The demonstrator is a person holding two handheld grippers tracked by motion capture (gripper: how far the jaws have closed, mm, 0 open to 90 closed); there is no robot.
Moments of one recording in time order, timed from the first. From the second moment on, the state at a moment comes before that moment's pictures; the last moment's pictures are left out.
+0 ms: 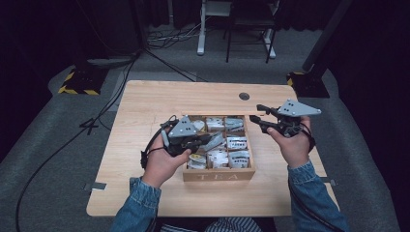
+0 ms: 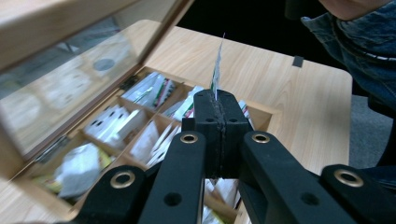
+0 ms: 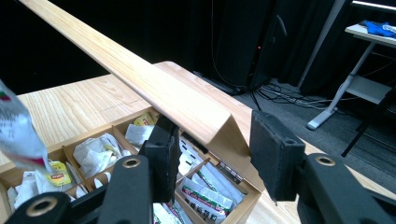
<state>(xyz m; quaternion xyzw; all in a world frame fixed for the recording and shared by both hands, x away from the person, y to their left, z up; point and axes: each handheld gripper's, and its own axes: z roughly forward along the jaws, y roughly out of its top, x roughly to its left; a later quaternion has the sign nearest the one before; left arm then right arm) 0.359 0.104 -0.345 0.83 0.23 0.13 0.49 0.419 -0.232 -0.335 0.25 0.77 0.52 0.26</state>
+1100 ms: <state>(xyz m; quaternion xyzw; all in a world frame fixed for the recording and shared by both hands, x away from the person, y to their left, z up) 0.356 0.187 -0.350 0.83 0.30 0.18 0.44 0.410 -0.230 -0.342 0.25 0.77 0.52 0.27</state>
